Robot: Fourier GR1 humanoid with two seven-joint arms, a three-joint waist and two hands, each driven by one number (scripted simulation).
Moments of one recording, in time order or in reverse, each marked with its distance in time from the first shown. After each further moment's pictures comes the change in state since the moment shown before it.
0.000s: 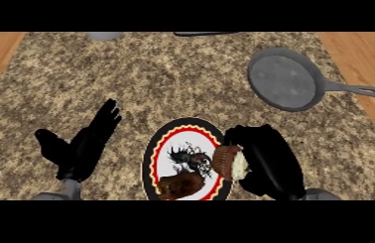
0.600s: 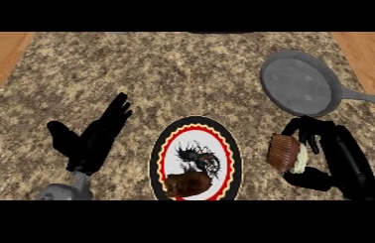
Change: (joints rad) left arm -0.058 -0.033 -0.023 -0.004 -0.019 -0.014 0.034; right arm 0.270 -0.135 -0.374 -0.055 -0.473 -0.167 -0.361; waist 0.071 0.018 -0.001
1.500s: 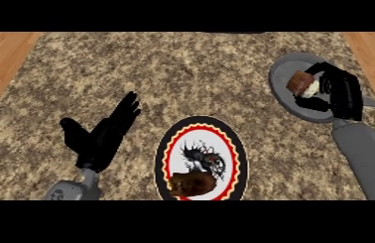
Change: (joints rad) left arm -0.026 -0.044 -0.010 0.013 -0.041 -0.023 0.020; right arm -0.434 0.221 -0.348 0.981 0.010 -0.173 -0.516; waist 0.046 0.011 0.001
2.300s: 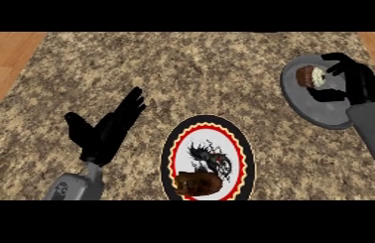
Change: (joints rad) left arm -0.047 -0.010 0.006 0.030 0.000 -0.045 -0.009; right arm -0.323 -0.061 -0.114 0.668 0.040 0.046 -0.164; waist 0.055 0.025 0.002
